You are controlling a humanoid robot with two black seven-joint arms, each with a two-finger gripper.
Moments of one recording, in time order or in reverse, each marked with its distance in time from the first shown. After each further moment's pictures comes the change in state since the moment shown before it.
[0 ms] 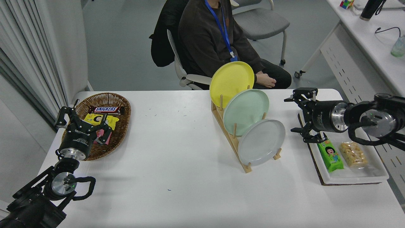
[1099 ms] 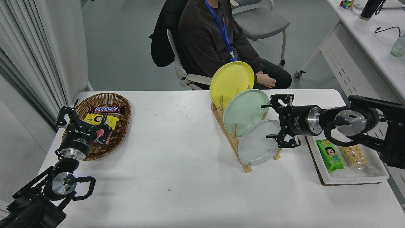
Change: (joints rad) left arm 0.000 0.000 0.000 0.000 0.000 0.000 0.000; right arm -0.029 0.109 0.006 -0.086 0.194 -0.023 -0.002
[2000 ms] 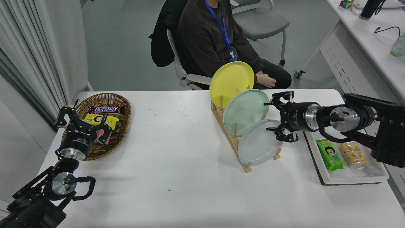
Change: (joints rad) left arm 0.000 0.000 0.000 0.000 0.000 0.000 0.000; right arm -0.010 0.068 0.013 -0.108 0.004 -0.023 -0.001
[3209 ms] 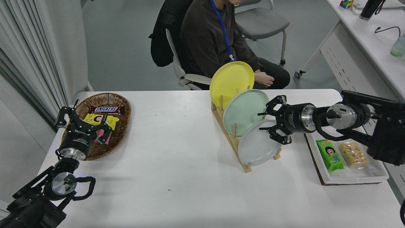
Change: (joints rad) left arm 0.000 0.000 0.000 0.000 0.000 0.000 0.000; right arm 0.015 0.001 0.020 0.021 0.050 0.005 -0.095
